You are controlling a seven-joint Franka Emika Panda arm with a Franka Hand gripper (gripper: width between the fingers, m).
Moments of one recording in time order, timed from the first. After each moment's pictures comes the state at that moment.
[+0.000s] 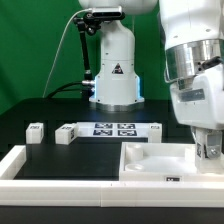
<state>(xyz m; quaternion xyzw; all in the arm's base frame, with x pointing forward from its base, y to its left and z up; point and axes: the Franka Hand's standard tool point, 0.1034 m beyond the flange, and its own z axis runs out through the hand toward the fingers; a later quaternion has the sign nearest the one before) 0.613 0.111 0.058 -0.66 0.73 -0.03 0.14</state>
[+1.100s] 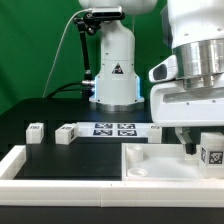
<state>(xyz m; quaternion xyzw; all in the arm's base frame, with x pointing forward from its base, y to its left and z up) 0.616 0.119 0.059 -0.94 0.33 -0.10 0.09</state>
